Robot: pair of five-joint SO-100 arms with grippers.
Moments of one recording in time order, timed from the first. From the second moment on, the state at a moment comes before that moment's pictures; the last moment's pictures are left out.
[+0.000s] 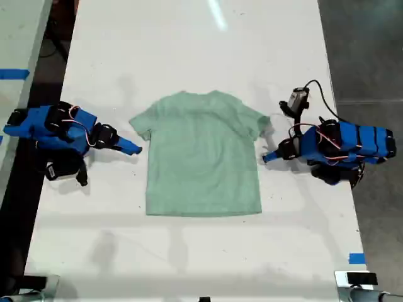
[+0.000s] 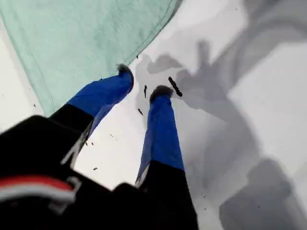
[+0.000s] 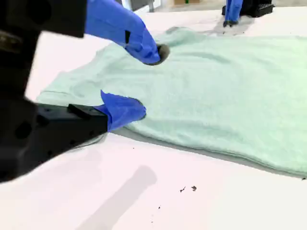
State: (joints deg) arm 0 0.1 206.2 180.3 65.6 4.3; arm 1 7.1 200.6 174.0 81.1 -24.4
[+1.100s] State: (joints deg) arm 0 0.1 206.2 180.3 65.6 4.3; arm 1 49.4 116.3 108.5 86.6 -46.8
